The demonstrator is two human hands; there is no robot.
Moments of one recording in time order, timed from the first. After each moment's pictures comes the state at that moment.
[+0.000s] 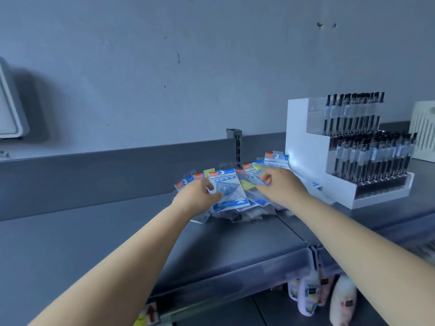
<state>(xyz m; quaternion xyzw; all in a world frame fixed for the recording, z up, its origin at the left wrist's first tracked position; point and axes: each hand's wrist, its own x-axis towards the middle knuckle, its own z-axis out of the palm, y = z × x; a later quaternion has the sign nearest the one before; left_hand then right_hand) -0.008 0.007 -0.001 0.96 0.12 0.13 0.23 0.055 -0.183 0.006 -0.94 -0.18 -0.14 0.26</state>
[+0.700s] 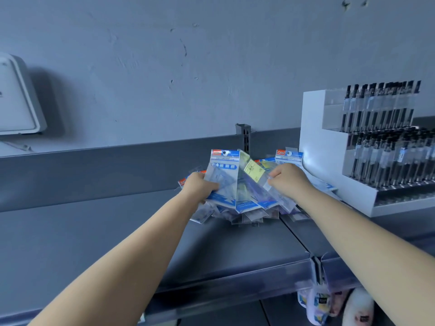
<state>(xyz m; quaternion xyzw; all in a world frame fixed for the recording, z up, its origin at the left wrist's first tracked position) 0.010 -0.003 0.006 0.82 0.21 0.16 0.50 0.091 -0.183 0.010 -0.92 -0.17 -0.08 0.36</state>
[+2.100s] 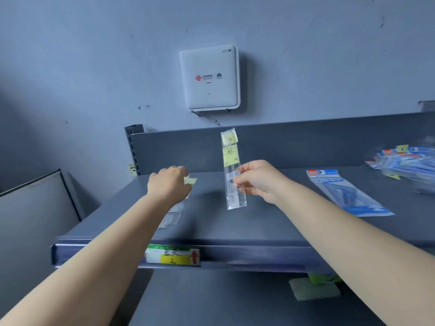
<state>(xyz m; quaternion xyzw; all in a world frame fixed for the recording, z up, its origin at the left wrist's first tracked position) -0.329 0.390 -0.001 0.92 0.34 0.18 -0.03 -0.214 0.221 0.010 -0.67 -0.29 0.27 0.63</state>
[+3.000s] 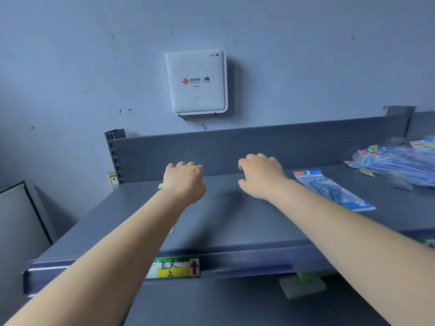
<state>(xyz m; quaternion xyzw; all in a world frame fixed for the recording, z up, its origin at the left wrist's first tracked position) -0.294 0.371 0.008 0.95 0.21 0.19 -0.16 -0.201 0.219 0.014 -0.89 -0.40 -0.22 0.07</state>
